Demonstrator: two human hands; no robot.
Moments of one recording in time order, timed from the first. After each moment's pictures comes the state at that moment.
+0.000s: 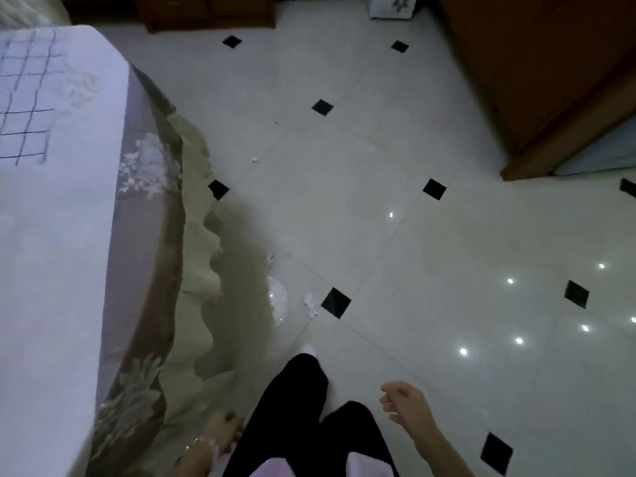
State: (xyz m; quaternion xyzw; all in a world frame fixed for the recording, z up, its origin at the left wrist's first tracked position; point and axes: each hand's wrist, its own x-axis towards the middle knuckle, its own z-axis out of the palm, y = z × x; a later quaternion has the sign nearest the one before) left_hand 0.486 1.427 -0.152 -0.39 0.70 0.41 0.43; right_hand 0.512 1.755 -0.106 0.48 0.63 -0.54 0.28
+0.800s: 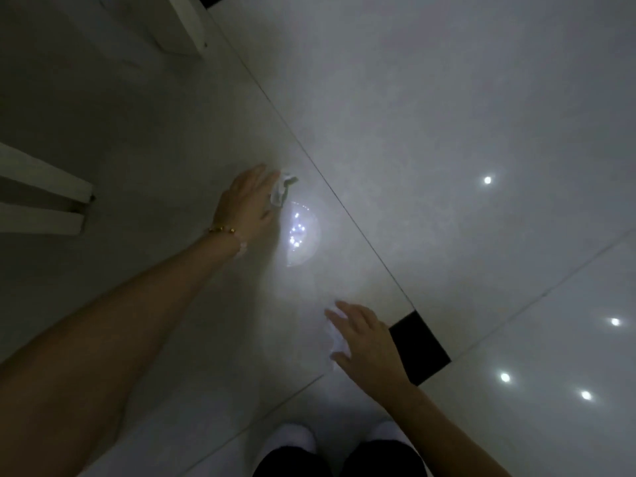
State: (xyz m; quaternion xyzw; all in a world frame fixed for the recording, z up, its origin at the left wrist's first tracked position) left_hand 0.103 1.450 -0.722 -0.01 0.97 0.16 0.16; right_hand 0.261 1.717 -0.738 -0.21 0.92 -0.21 0.26
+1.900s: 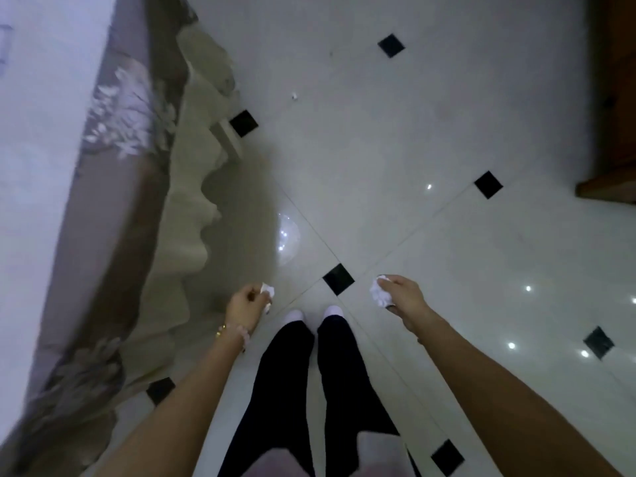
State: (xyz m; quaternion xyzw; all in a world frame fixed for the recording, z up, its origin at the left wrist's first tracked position) left_hand 0.331 1.523 -0.136 -0.38 0.71 0.55 0.20; right_hand 0.275 1.812 -0.137 0.38 0.68 -0.54 0.32
